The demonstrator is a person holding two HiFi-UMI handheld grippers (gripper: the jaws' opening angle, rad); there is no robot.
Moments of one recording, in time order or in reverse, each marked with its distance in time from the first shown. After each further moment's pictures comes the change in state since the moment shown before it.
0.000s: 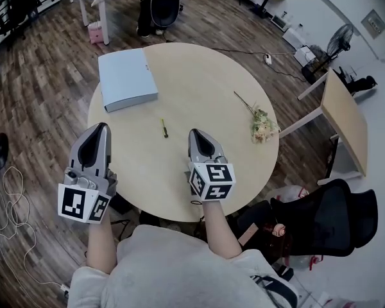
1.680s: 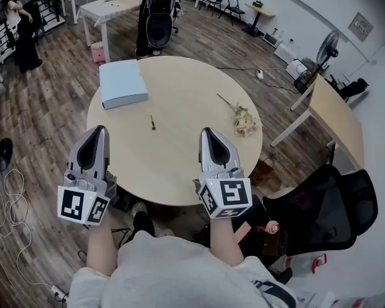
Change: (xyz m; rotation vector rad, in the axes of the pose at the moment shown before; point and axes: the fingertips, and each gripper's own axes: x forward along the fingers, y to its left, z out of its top) left arm -0.096 -0.131 0.064 0.050 -0.127 0.008; right arm -0.216 0.006 0.101 -0.145 -0.342 0.020
